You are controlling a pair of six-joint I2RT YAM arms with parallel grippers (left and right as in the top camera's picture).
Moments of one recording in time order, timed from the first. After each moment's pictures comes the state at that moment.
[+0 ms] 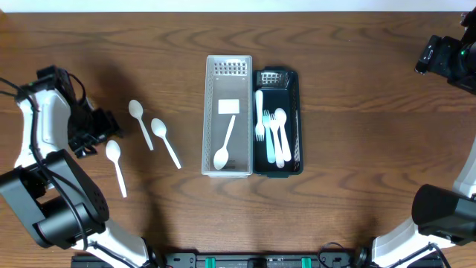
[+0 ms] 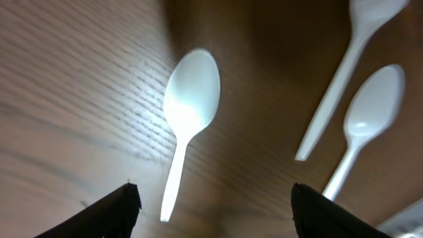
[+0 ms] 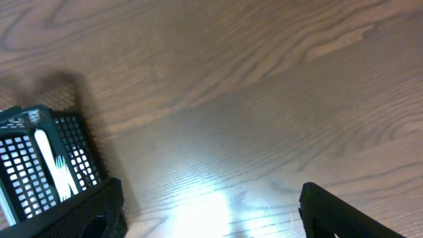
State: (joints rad) left arm 0.43 1.85 1.38 -1.16 0.10 -0.17; right arm -0.28 1.83 2.22 -1.57 -0.03 0.17
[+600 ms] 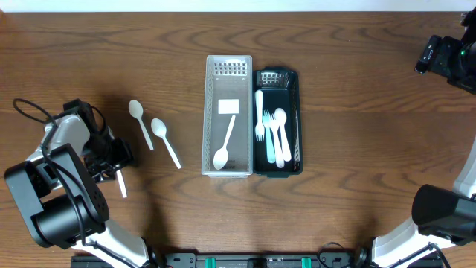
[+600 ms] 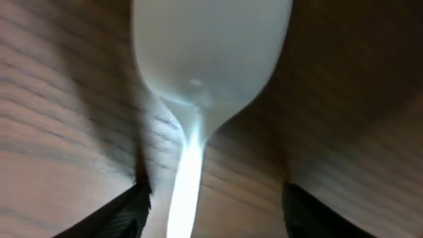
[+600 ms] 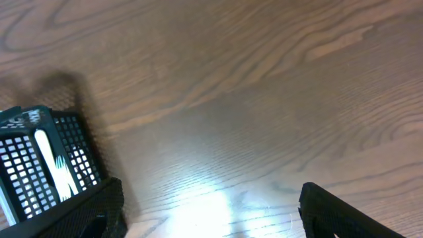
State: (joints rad) left arm 0.43 1.85 1.07 -0.95 0.06 -0.08; right arm -0.28 1.83 2.22 -1.57 -0.03 0.17
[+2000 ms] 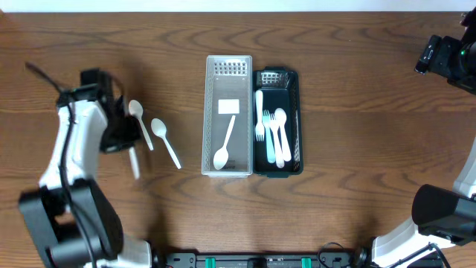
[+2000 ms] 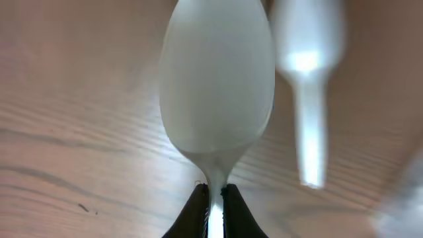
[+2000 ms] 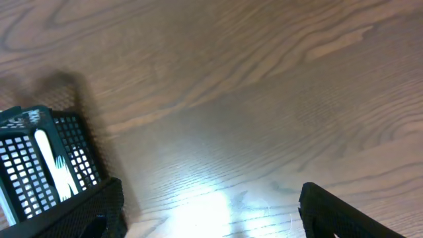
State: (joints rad) left arm 0.16 1.65 1.27 -1.12 0.01 -0.09; right arm -0.28 1.83 2.22 -1.57 -0.03 0.17
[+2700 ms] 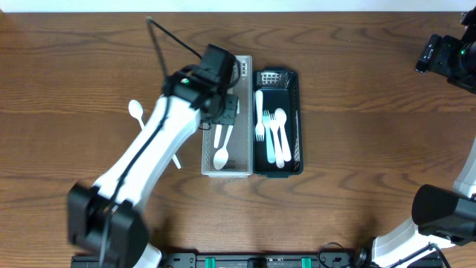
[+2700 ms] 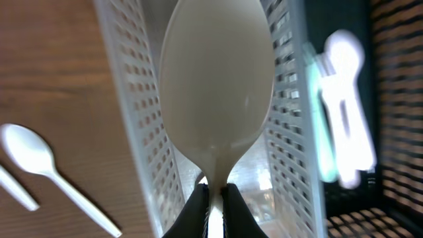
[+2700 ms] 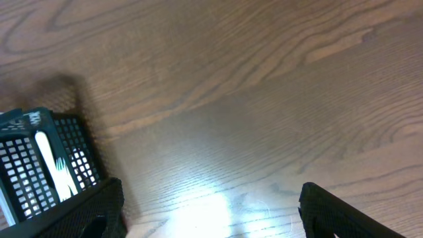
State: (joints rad) left arm -0.46 1.74 1.46 -0.99 0.01 -0.27; right arm -0.28 1.83 2.22 -1.57 -0.03 0.17
